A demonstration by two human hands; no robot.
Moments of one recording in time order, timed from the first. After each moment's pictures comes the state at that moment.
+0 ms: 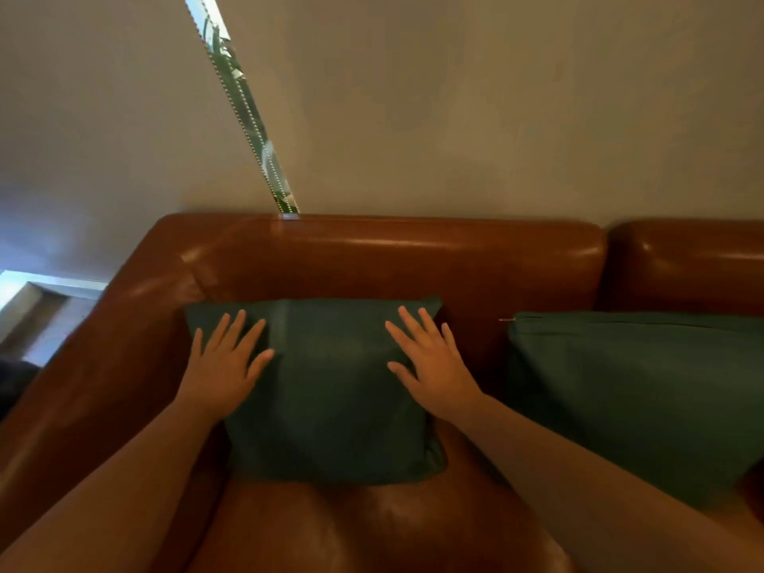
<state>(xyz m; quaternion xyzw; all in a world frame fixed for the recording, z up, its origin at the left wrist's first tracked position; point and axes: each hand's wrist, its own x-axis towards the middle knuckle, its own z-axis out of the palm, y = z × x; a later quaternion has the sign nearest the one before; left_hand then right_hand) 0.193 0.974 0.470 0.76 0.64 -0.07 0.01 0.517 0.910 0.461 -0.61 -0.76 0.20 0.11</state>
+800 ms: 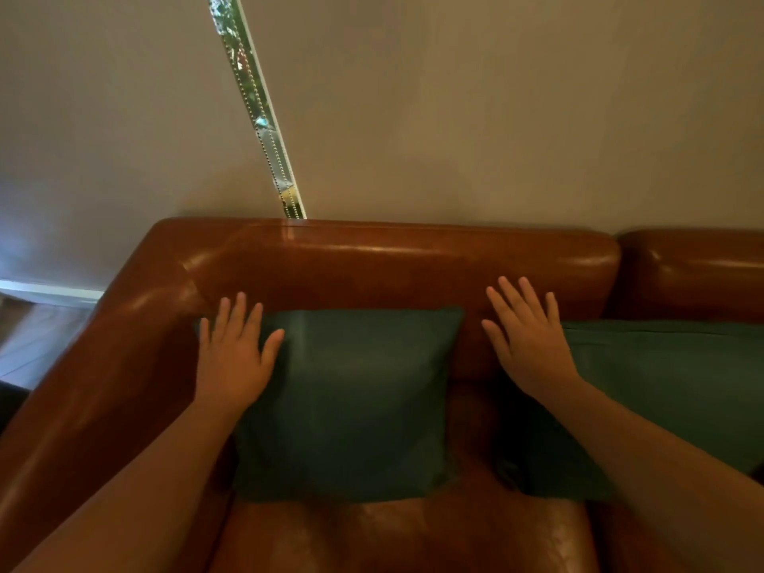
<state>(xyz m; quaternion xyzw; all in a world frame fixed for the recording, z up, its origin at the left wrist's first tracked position) 0.192 1.009 0.476 0.76 0.65 0.06 0.00 0.584 0.926 0.478 -0.74 -0.67 0.00 0.09</state>
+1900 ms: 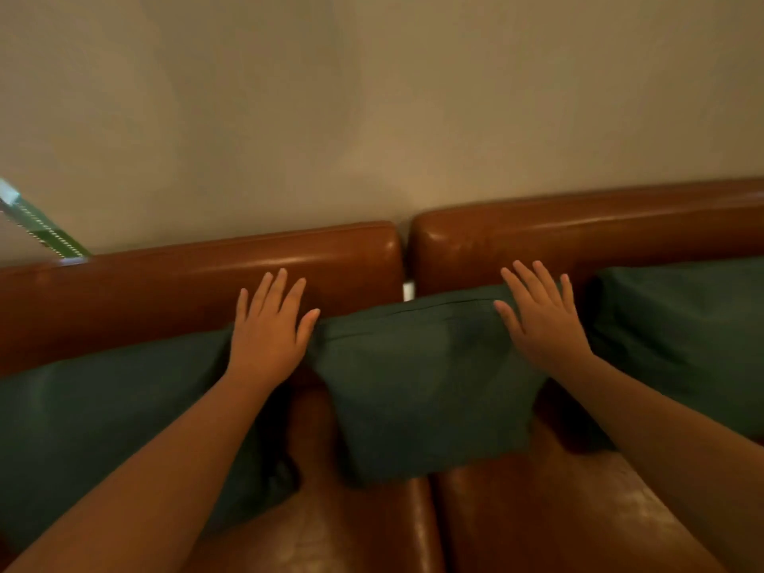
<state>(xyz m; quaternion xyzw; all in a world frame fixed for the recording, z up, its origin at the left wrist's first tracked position) 0.566 0.948 0.491 0.86 0.50 0.07 0.01 0.908 0.789 0.484 -0.82 -0.56 -0.01 0.06</state>
